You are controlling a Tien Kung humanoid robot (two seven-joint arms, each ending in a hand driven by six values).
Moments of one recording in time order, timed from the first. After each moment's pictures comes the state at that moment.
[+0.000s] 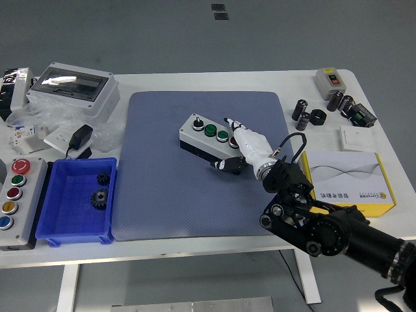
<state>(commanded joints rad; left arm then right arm) -0.04 0.09 -1.57 -0.18 1.73 0.02 0.29 0.64 -0.12 0.49 1.05 -1.73 -0.41 -0.40</state>
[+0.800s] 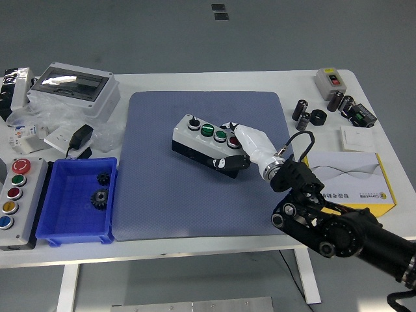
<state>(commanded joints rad) -0.04 0.09 -1.55 -0.18 1.70 0.02 0.28 0.59 -0.23 0.56 1.20 -1.70 -0.34 -0.23</state>
